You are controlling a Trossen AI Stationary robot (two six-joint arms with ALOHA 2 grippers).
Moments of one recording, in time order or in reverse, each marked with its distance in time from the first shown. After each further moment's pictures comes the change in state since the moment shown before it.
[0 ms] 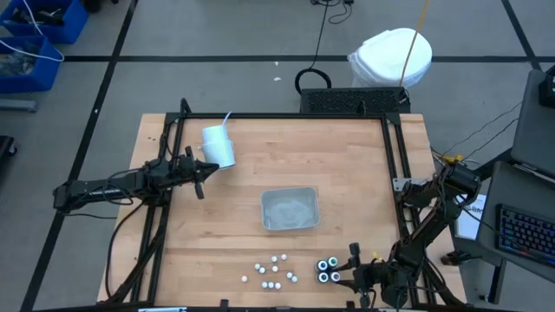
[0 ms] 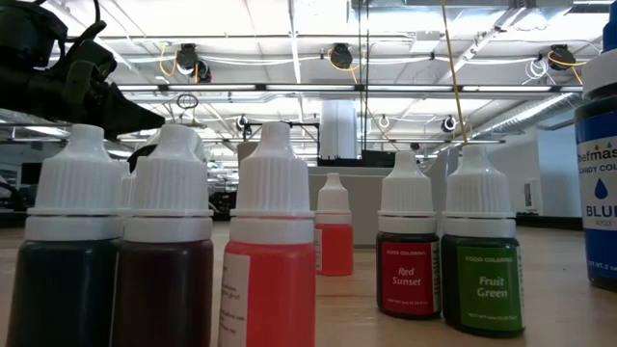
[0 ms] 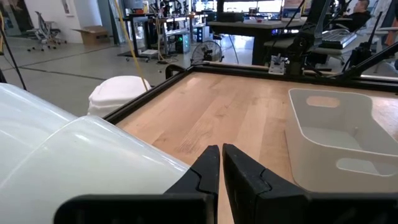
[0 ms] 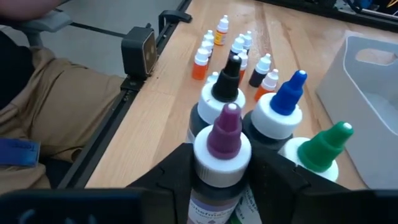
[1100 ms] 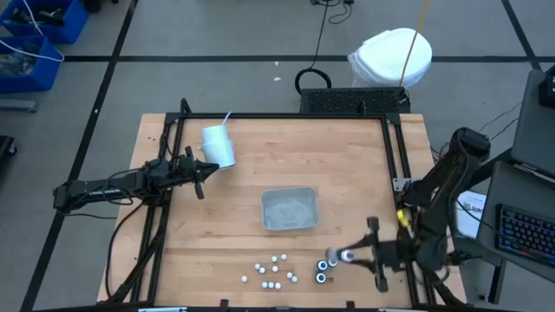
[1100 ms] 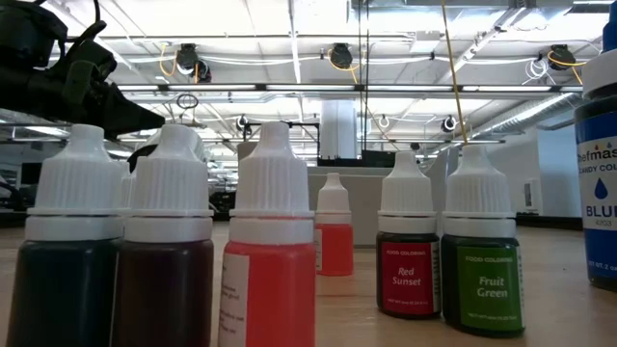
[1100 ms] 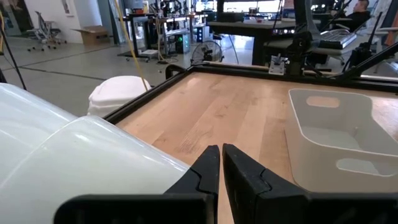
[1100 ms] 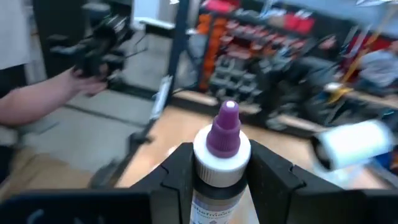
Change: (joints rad) left arm 0.000 0.000 0.000 0.002 0.000 -0.001; right arm -0.046 -0.507 0.000 0.085 0.143 -0.533
